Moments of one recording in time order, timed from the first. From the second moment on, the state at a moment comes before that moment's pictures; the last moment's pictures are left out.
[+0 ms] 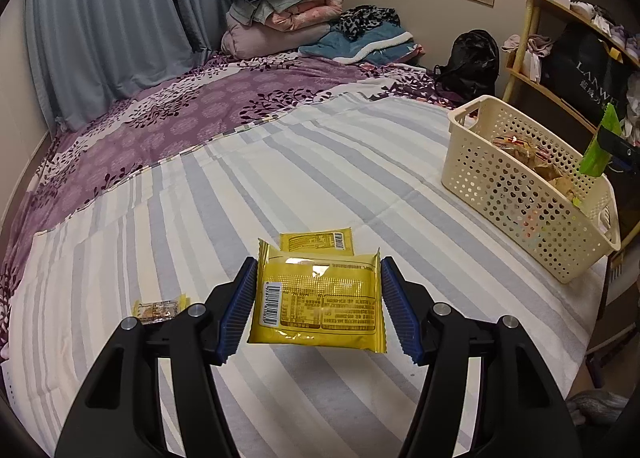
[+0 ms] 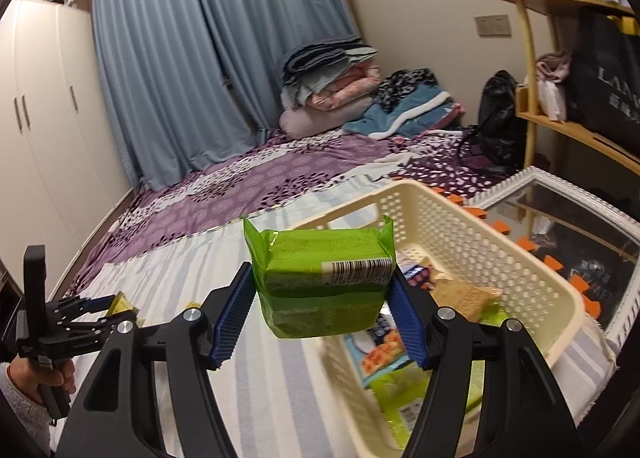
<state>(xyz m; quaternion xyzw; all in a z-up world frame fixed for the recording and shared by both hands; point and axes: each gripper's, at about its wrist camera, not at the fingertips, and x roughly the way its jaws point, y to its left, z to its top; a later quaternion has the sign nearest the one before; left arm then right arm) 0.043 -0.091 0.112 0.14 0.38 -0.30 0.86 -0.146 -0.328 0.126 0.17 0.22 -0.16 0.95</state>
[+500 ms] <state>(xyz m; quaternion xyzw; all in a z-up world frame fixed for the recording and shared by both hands) 0.030 -0.117 0.115 0.16 0.38 -0.32 0.85 -0.171 -0.377 0.099 0.22 0.22 -0.21 0.93</state>
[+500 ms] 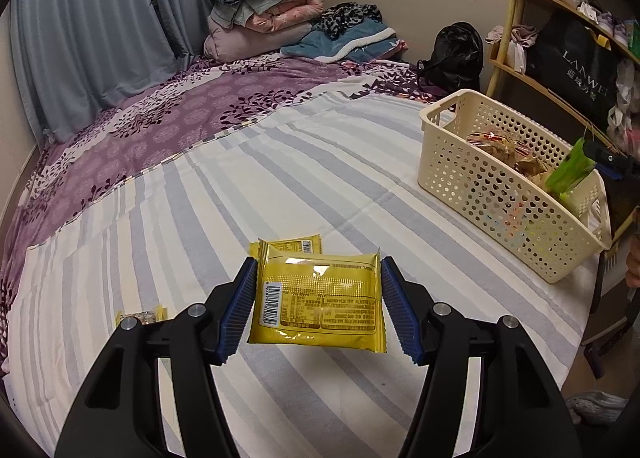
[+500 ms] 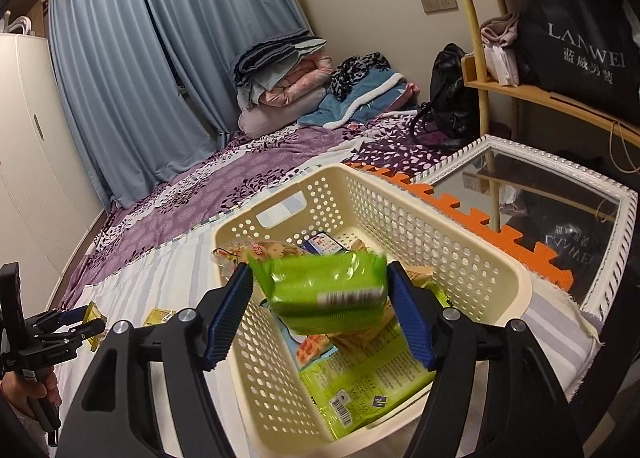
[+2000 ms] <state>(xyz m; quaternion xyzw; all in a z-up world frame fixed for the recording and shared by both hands) -0.030 -0.344 0.139 0.23 0.34 -0.49 0.77 -0.236 -0.418 0.078 0.26 0.18 -0.24 0.92</state>
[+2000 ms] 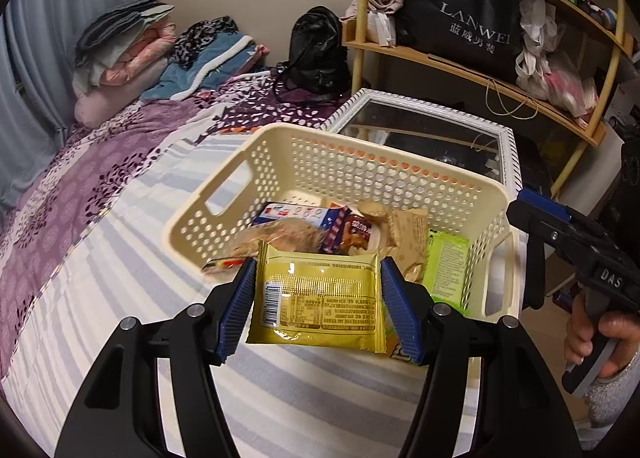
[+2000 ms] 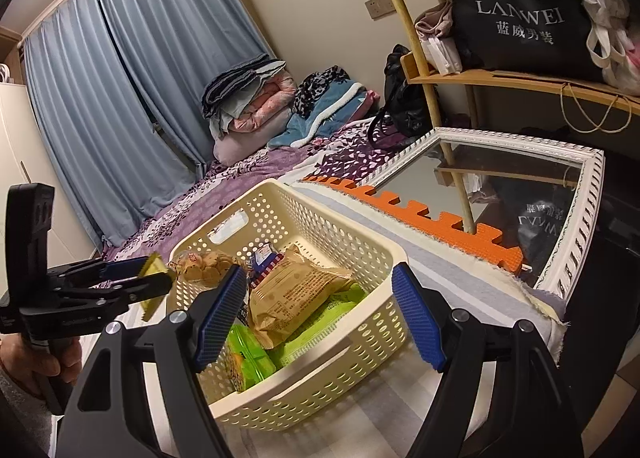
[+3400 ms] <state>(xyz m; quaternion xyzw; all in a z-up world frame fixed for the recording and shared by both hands) -0.015 -0.307 0.144 0.20 0.34 -0.47 0.79 -0.217 -0.382 0.099 0.23 0.18 -0.22 0.93</state>
